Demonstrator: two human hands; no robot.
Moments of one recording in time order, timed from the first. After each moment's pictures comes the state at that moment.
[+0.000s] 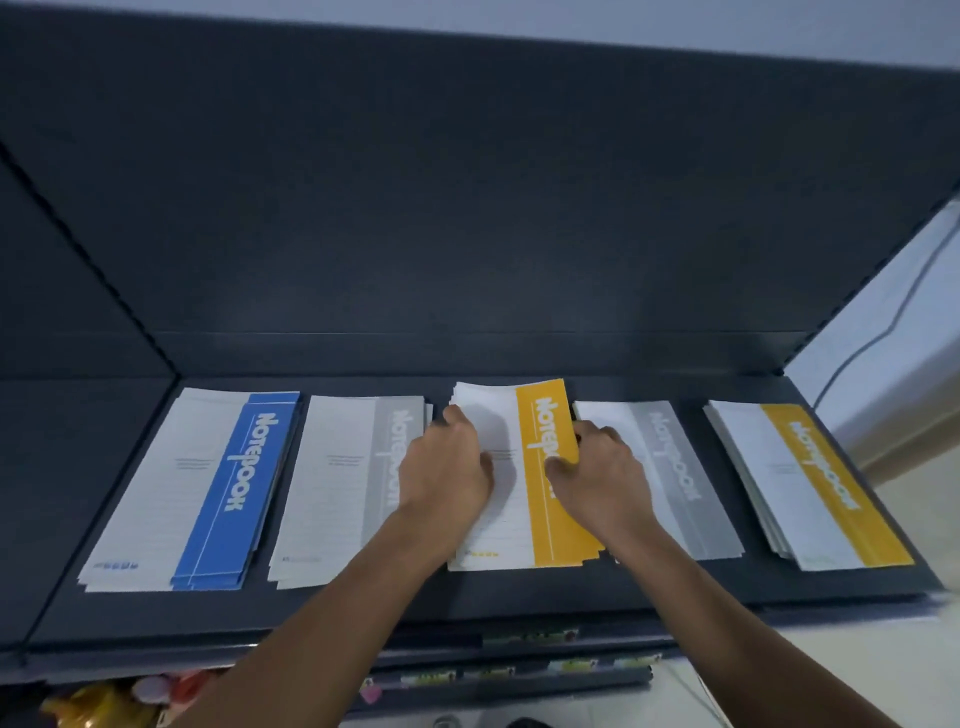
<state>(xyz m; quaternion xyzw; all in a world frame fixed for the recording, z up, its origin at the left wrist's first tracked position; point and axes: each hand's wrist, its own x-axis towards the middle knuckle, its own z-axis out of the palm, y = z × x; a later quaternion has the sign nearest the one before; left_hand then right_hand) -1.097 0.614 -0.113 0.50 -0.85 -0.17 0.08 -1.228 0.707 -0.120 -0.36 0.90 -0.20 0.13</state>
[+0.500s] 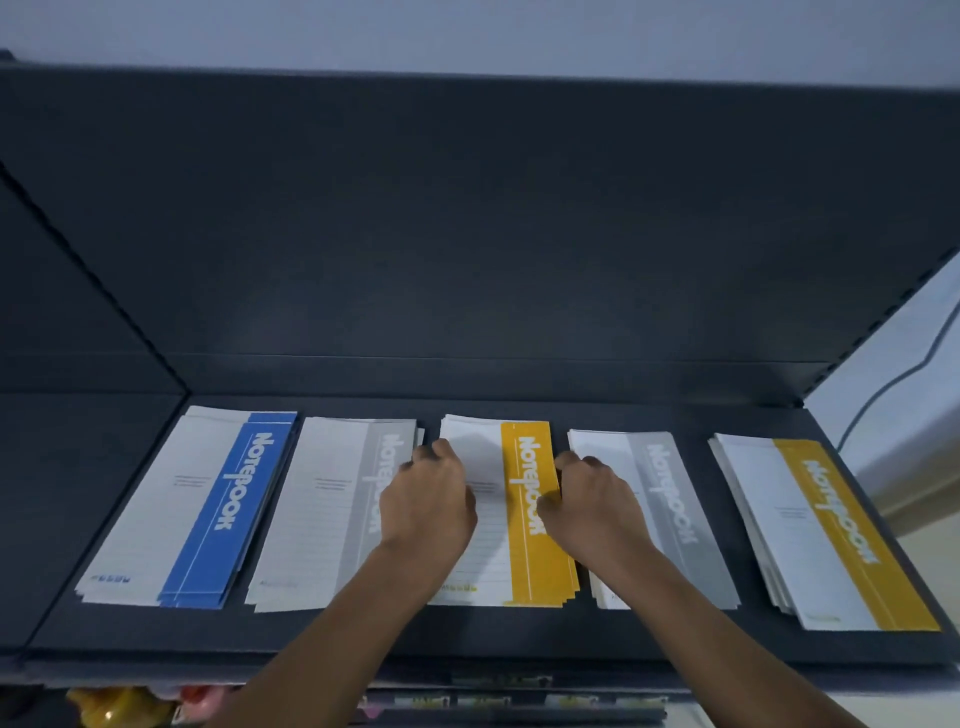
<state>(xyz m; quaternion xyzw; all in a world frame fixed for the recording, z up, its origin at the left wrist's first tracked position) -1.109 0.621 -0.119 0.52 -0.85 -0.10 0.05 -1.255 0.703 -0.124 -0.45 0.87 -0.13 0.14</state>
